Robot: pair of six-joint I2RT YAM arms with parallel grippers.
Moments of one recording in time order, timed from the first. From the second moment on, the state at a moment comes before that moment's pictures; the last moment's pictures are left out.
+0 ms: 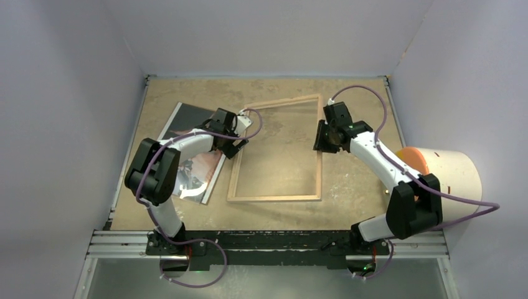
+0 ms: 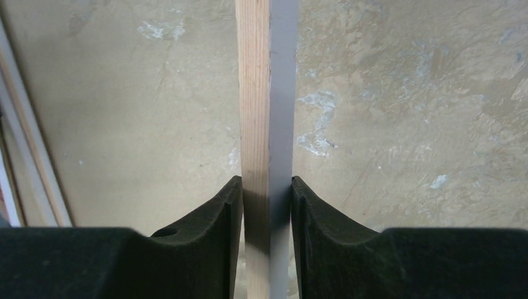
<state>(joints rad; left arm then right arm) -0.42 1.77 1.06 -0.25 -0.13 0.43 0.34 1.43 1.10 -0.68 0.03 0.50</state>
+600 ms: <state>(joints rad) -0.44 1.77 1.06 -0.23 -0.14 0.45 0.33 1.64 1.07 -0.54 0.13 0.51</state>
